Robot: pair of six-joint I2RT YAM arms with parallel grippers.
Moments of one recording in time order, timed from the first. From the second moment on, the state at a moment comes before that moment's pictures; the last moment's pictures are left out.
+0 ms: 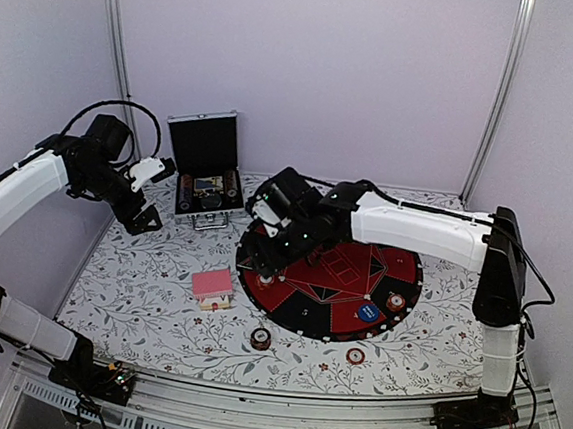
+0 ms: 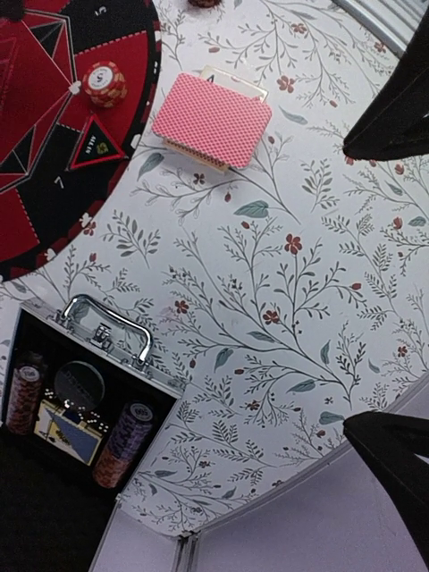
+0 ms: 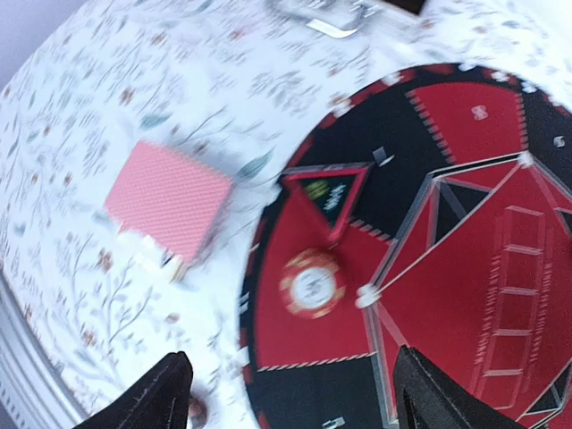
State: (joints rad) left arm -0.21 1.31 1.25 -0.95 0.13 0.59; right arm 0.97 2.10 1.89 -0.73 0.11 0.20
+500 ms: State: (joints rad) left arm -0.21 1.30 1.25 -0.96 0.15 0.56; right arm 1.21 2.08 1.69 -0.78 0.03 0.28
